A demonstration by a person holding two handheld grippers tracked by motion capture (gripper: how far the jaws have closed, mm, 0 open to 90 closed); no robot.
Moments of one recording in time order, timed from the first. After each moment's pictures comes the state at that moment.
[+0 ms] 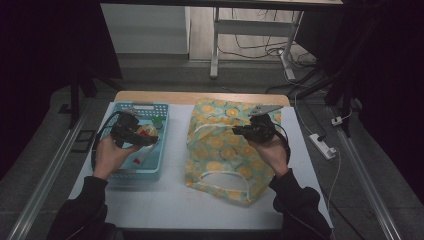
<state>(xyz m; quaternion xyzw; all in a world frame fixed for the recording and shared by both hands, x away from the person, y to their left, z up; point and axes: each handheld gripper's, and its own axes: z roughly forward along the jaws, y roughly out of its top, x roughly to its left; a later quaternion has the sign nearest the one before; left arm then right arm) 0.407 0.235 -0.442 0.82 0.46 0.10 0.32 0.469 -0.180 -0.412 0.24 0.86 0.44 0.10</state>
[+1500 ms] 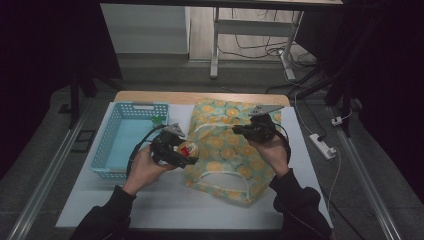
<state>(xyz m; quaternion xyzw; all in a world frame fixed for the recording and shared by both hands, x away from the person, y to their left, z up) 0.382 0.115 -0.435 0.87 0.32 0.05 0.37 0.468 -0.180 -0.409 0.24 0.86 0.45 0.10</state>
